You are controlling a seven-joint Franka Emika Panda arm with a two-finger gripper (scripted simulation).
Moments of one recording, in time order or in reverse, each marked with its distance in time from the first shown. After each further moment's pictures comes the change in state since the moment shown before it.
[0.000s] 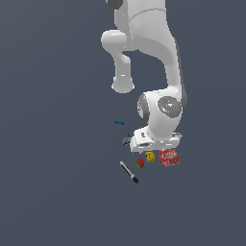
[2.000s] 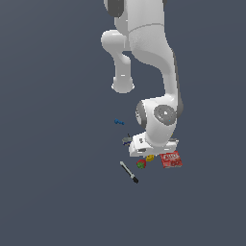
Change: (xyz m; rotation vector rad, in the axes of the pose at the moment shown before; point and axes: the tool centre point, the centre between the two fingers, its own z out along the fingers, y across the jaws) arm 0.007 0.004 0.031 0.004 0.021 -0.002
